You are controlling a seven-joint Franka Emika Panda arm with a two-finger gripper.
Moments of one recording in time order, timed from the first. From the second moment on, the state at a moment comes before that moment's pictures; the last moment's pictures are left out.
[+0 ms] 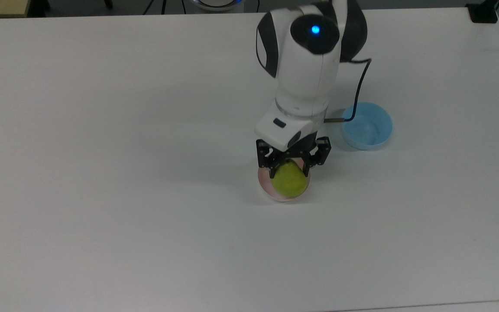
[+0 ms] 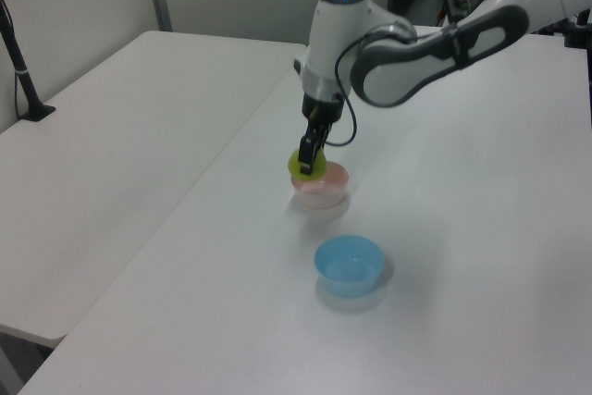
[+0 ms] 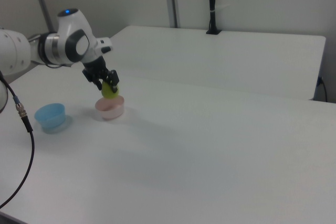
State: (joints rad) arm 0.41 0.59 -0.16 -1.39 0.02 2.21 0.18
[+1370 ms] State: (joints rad) arm 0.10 0.52 -0.08 -1.58 -0.15 2.08 0.02
